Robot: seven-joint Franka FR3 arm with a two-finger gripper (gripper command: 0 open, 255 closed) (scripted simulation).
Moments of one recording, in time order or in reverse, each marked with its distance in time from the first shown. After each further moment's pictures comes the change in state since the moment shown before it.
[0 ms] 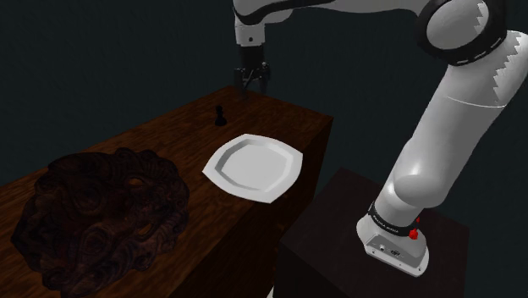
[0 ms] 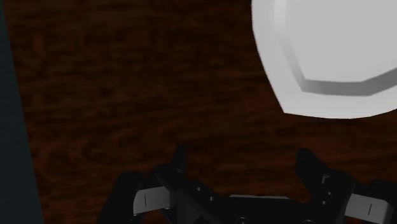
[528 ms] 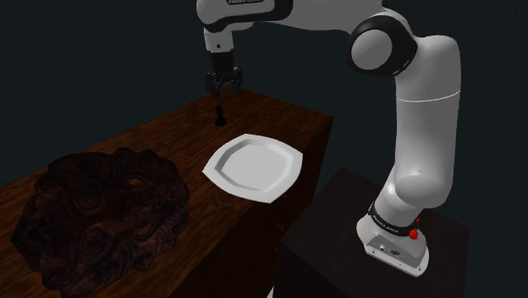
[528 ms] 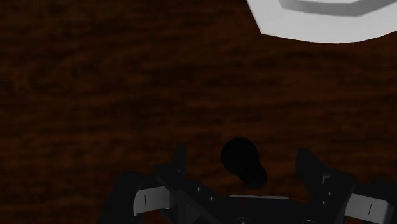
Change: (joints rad) arm 0.031 0.371 0.025 0.439 0.003 -0.092 0.035
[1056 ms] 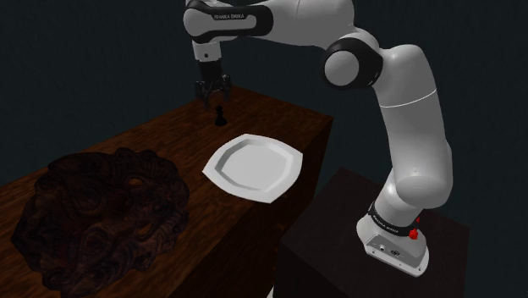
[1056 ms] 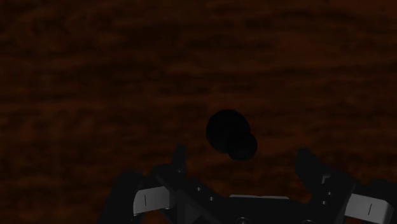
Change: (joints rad) arm 0.021 0.189 0.009 0.214 -0.002 -0.035 0.016
